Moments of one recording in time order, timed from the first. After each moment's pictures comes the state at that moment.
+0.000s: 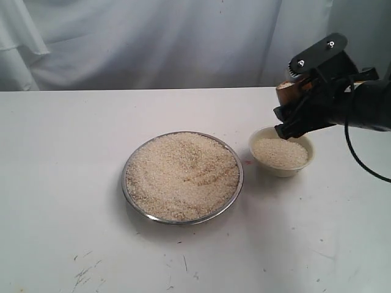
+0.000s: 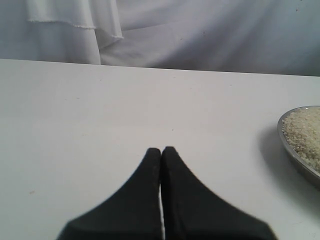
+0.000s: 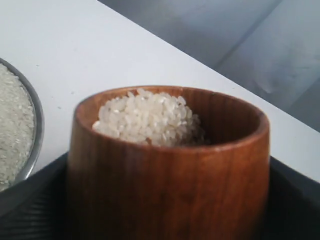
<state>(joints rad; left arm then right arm) 0.03 0.00 0.00 -0.01 0.33 -0.02 0.40 1.60 -0.87 0.47 -0.06 -0.85</state>
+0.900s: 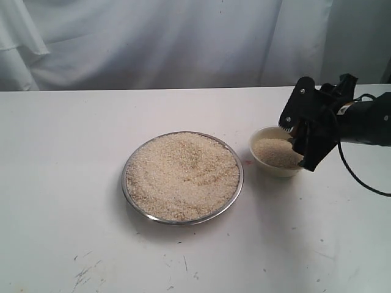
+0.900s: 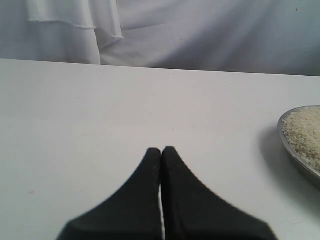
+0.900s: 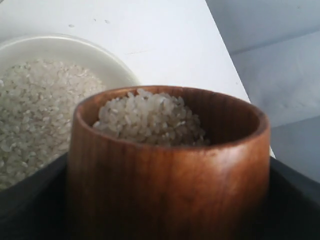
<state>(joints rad) 0.03 0.00 0.00 -0.01 0.33 -0.02 0.33 1.76 -0.88 0.28 -0.10 -1.27</state>
